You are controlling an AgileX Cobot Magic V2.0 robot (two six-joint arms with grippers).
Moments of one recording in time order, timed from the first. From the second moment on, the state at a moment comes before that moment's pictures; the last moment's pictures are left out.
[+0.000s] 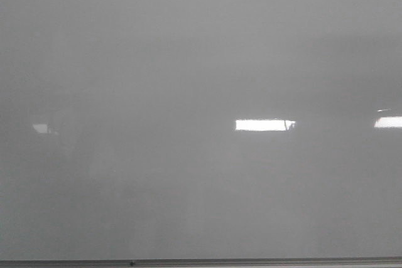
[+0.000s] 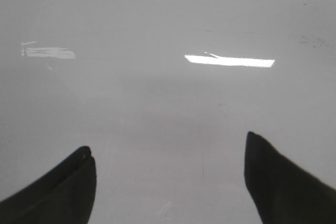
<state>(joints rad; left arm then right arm) 0.15 1.51 -0.66 -0.04 0.03 -0.19 0.06 0.30 -0.43 0.19 0.41 -0.13</state>
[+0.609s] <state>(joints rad) 0.01 1.28 -0.73 0.08 0.44 -0.07 0.06 0.31 -0.44 0.19 0.46 -0.13</state>
